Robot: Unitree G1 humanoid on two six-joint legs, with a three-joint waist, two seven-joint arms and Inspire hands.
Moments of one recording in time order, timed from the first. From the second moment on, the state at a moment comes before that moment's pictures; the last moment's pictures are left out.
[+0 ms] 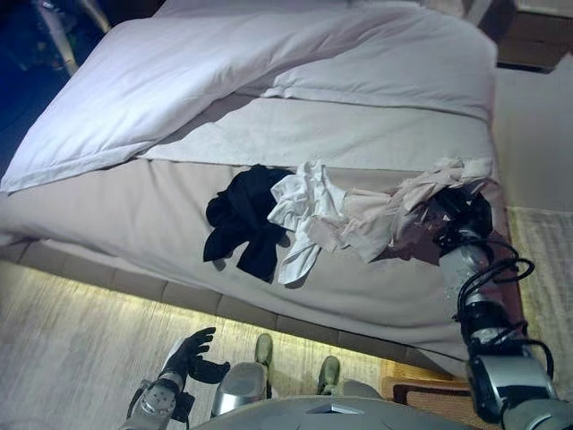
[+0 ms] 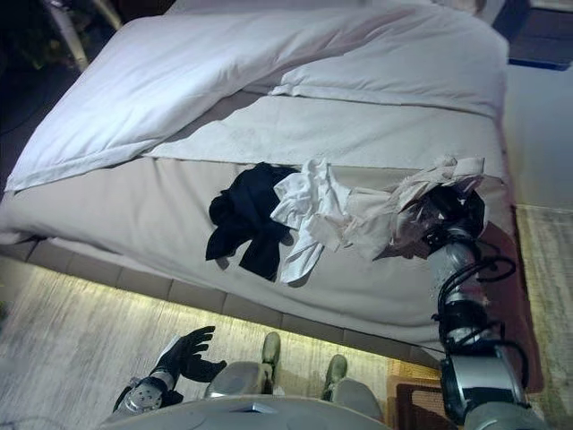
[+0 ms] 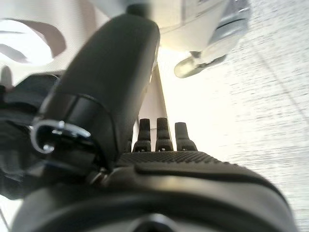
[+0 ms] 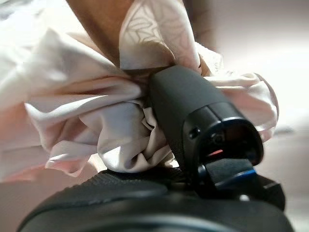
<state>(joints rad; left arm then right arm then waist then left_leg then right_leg) 0.09 0.36 -0.35 1.07 -0.11 -0.29 0.04 -0.33 -0.42 -0.09 0.61 0.83 -0.20 -0.32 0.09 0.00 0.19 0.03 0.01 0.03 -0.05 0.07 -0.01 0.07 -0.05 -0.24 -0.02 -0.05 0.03</state>
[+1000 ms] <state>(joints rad) 0.08 0.31 -0.28 1.08 -0.12 -0.28 0.02 -0.22 -0.34 -0.14 0.12 0.57 -0.50 -0.75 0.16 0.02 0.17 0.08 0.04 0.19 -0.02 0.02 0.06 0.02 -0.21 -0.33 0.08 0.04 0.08</state>
